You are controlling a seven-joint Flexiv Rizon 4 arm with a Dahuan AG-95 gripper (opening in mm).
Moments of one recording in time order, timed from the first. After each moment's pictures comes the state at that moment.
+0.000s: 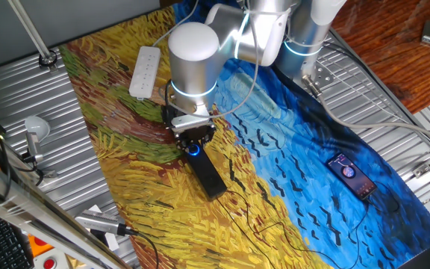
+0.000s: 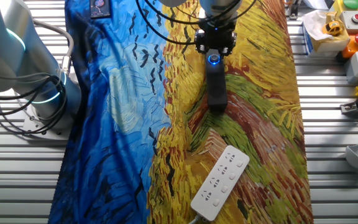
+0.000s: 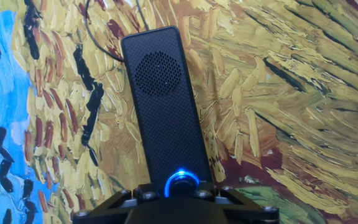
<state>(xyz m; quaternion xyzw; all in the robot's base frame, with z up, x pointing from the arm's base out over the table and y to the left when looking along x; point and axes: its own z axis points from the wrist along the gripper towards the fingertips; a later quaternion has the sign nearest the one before) 0.462 0.140 0.069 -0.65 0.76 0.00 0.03</state>
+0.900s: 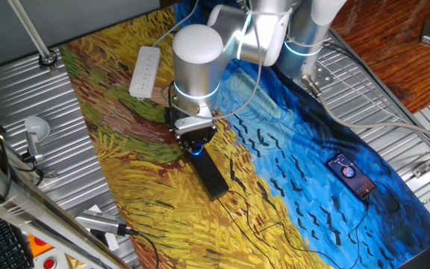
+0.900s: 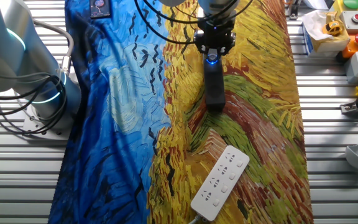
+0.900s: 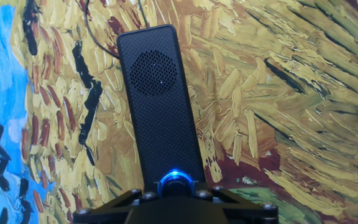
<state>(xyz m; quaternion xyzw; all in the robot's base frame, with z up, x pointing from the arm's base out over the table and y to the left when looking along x) 0.462 0.141 0.068 -0.65 0.76 -0.01 0.03</state>
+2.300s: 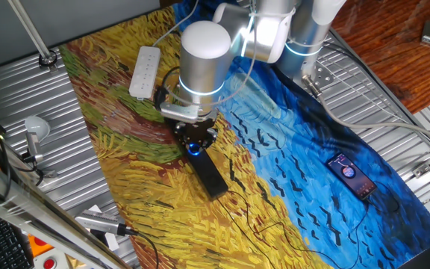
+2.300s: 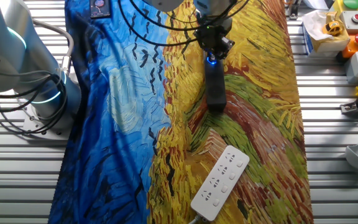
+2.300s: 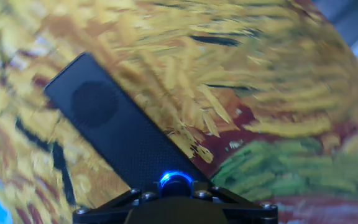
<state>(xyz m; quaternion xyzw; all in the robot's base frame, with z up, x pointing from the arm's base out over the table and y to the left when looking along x) 0.463 0.139 0.068 -0.37 0.93 -0.01 0.06</state>
